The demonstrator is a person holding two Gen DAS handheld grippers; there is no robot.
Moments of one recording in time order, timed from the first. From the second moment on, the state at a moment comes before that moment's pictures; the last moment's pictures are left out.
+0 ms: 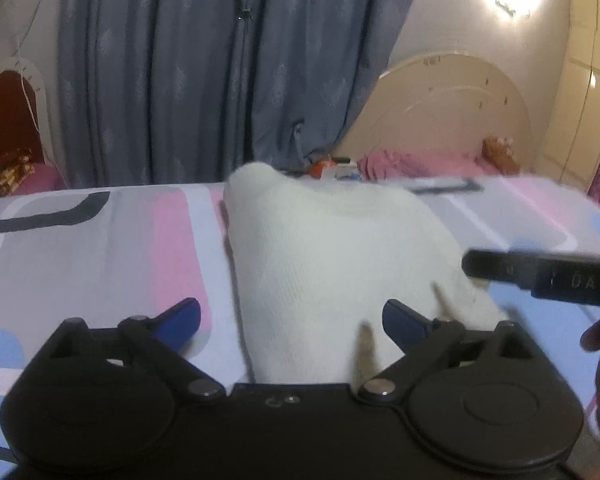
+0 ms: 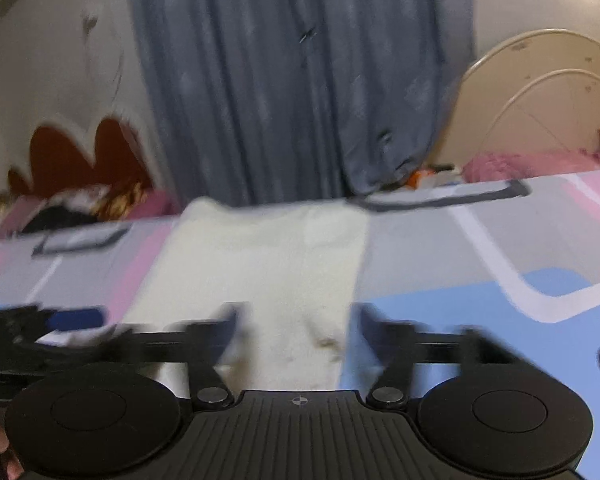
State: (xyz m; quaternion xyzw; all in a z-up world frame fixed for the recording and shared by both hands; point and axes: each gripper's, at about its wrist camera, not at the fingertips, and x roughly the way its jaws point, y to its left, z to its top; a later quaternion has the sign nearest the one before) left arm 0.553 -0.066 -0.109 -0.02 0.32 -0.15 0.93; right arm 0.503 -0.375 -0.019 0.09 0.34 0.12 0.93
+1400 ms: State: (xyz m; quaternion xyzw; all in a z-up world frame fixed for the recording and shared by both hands) left arm 0.629 -0.015 -0.143 -0.22 0.43 -0.22 0.85; right arm 0.574 -0.456 -0.071 0.37 0.44 0.21 0.79
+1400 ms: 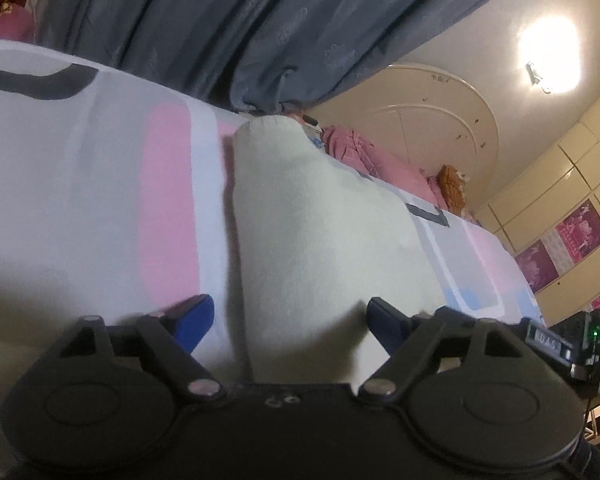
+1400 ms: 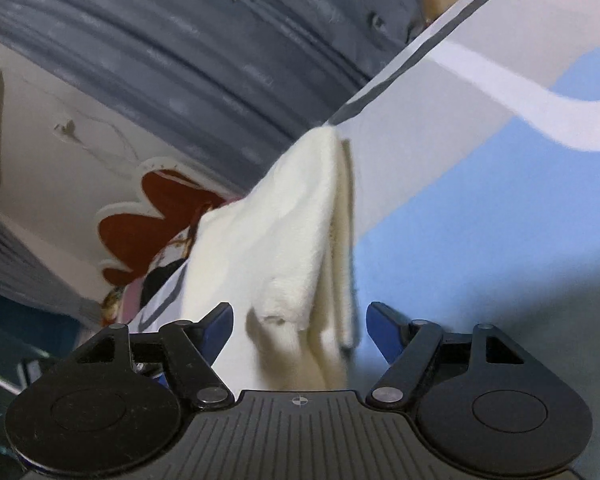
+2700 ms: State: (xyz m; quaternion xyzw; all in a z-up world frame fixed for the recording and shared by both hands) left arm 0.512 0.097 -0.055 -0.11 0.37 -0.14 0.91; right arm 0.463 -0.206 0.035 0.09 0.33 0.26 0.90
